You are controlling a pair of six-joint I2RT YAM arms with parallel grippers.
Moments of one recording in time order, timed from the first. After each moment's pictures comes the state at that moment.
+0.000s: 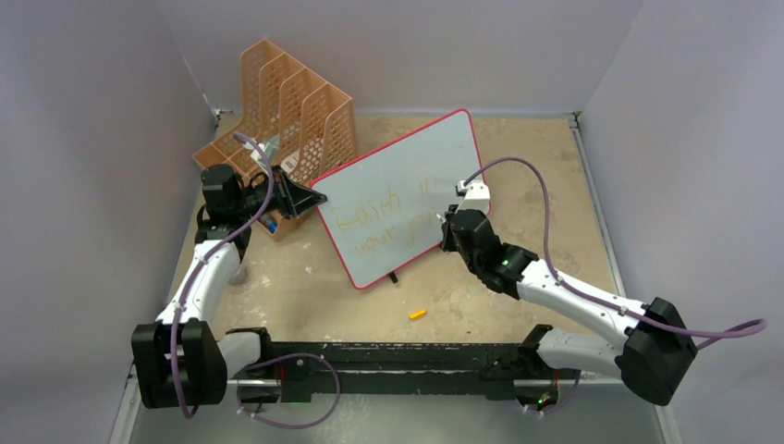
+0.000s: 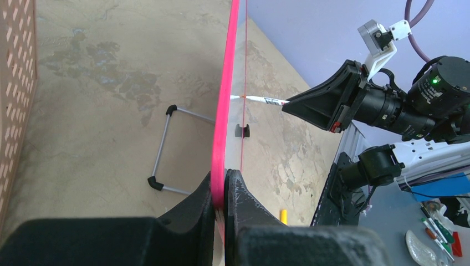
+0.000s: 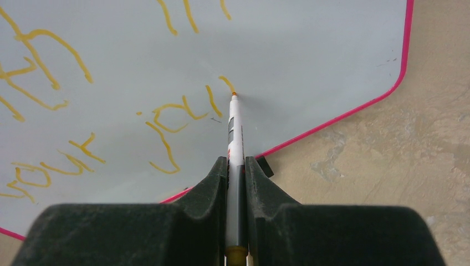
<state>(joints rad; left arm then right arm) 0.07 1.14 0.73 0.18 1.06 -0.38 0.79 1.12 0.69 -0.12 0.50 0.48</state>
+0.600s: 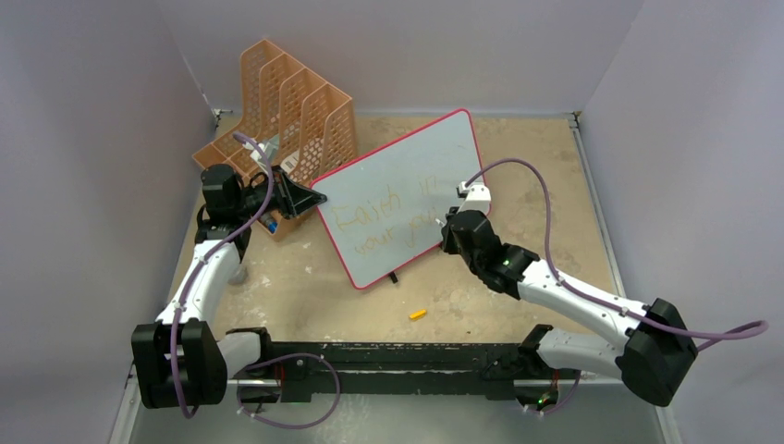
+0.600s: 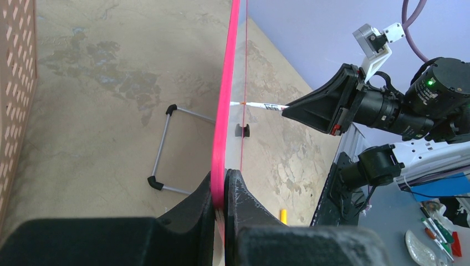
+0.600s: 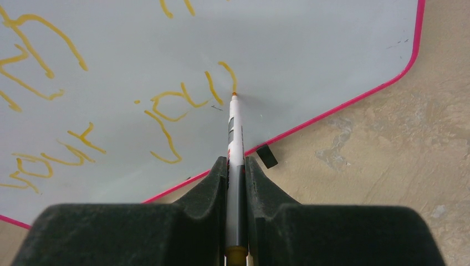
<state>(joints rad) 0.07 1.14 0.73 0.18 1.06 -0.38 0.79 1.12 0.69 -0.16 0.47 0.52</state>
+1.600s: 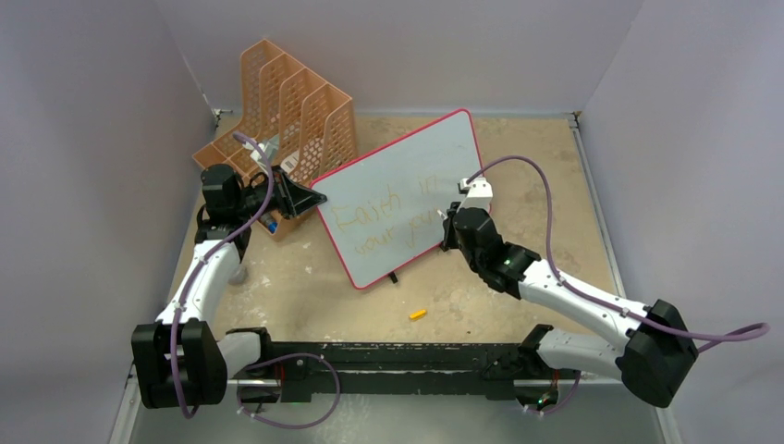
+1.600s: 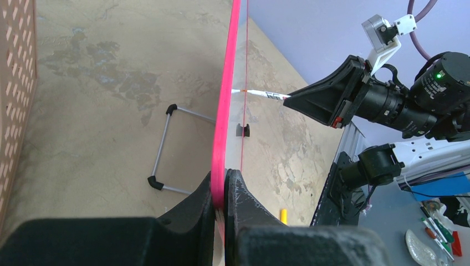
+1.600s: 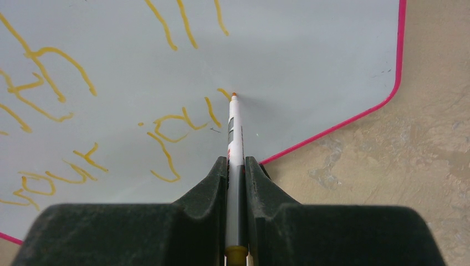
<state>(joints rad) 0.07 1.14 0.73 0.18 1.06 -0.38 0.78 1.11 0.69 -0.10 0.50 0.47</state>
